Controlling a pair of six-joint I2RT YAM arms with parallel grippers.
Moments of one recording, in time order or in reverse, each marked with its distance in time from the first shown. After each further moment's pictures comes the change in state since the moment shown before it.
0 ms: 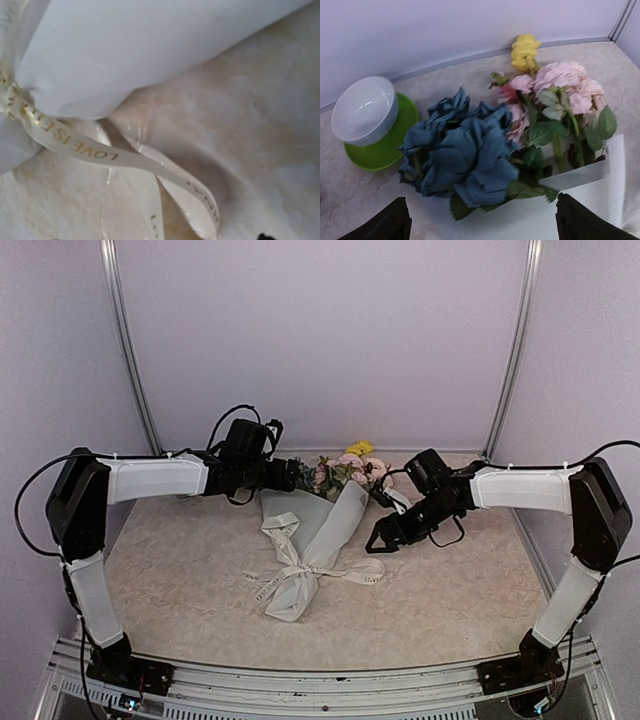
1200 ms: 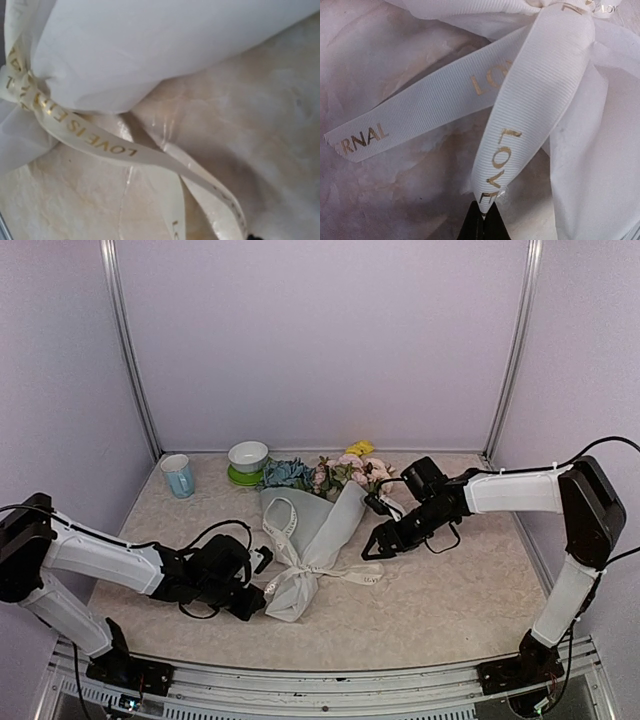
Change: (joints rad) left arm -0.299 -0.409 -0.813 -0.033 0.180 -0.208; right arm 0.000 0.041 -0.031 0.061 -0.093 0.006
